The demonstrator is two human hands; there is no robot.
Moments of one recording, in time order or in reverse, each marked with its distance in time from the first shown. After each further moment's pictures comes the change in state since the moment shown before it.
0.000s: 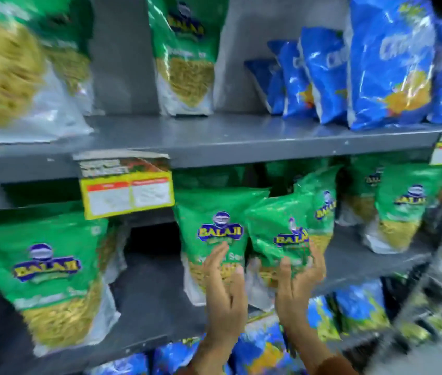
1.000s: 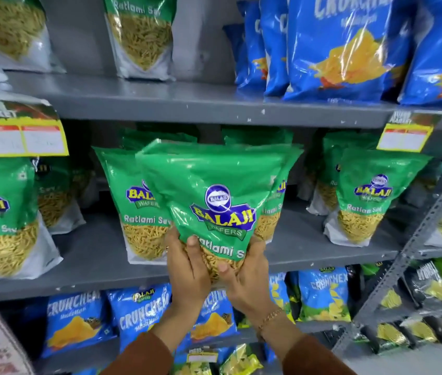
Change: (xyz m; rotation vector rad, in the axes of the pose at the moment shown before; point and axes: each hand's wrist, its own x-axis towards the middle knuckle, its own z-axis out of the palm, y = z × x) left_hand -0.041 0.045 0.108 0.176 0.228 -0.033; right_hand 0.047 0.001 -0.110 0.161 -0.558 -0.186
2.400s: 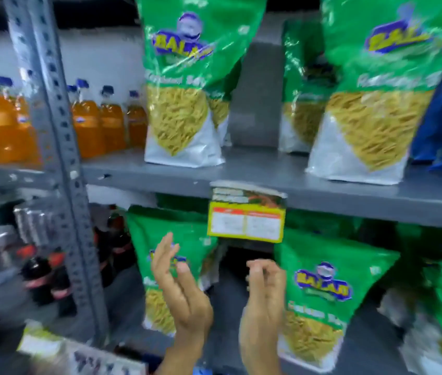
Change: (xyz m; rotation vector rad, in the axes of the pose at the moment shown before) left_hand 0.181 -0.050 -0.221 0.162 0.509 0.471; right_hand 0.056 -0.135 0.266 0.708 0.204 0.134
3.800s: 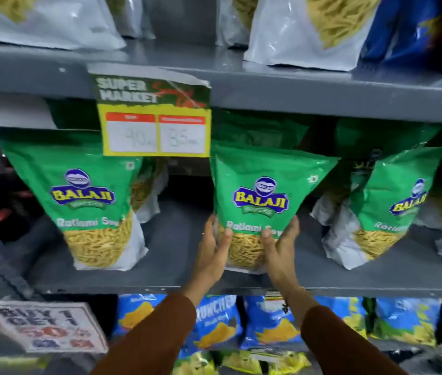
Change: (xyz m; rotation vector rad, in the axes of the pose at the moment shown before) left_hand -0.166 -0.034 0.053 -0.078 -0.890 -0.842; right_hand 0.033 0.094 -0.189 -0.439 -0.091 0.283
